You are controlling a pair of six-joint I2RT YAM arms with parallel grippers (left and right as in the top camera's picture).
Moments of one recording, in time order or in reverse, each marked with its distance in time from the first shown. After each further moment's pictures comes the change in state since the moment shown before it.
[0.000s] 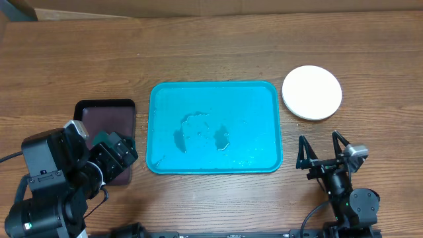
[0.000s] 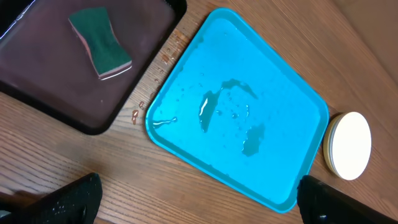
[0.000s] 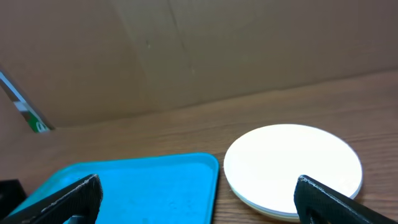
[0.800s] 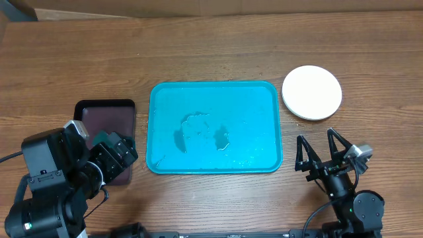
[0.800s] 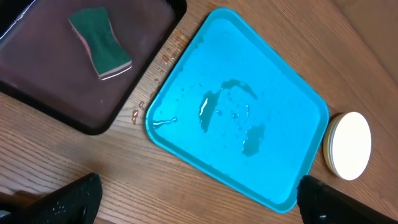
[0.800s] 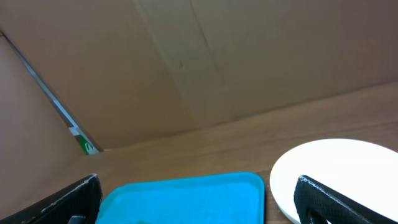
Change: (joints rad) left arm 0.000 0.000 0.000 0.000 0.000 0.000; right arm 0.068 0.003 0.056 0.047 -0.019 0.156
